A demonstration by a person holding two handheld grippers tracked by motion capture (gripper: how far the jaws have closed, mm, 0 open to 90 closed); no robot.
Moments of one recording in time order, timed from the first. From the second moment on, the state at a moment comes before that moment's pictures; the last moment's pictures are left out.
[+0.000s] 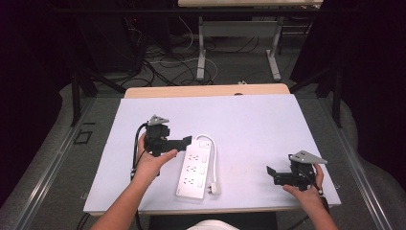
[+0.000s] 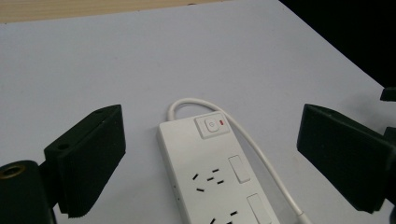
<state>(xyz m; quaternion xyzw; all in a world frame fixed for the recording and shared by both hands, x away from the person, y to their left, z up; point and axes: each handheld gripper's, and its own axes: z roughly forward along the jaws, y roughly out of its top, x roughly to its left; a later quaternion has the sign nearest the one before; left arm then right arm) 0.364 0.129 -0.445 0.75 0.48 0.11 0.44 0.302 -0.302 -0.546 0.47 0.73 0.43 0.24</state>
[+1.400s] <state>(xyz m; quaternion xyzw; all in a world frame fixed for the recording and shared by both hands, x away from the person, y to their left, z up) 0.409 0.088 -0.463 0.75 0.51 0.10 0.41 0.304 -0.305 -0.548 0.47 0.73 0.43 0.24</state>
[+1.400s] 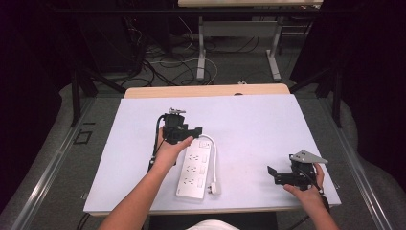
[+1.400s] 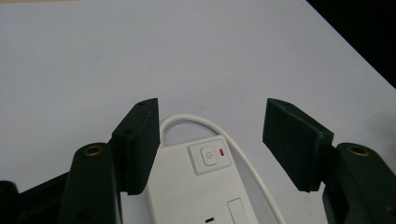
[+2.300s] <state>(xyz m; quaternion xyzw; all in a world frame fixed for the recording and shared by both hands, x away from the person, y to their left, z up) 0.420 0.069 -0.490 0.76 0.53 0.03 0.37 0.305 -0.306 -0.550 0.47 0.73 0.42 0.24</state>
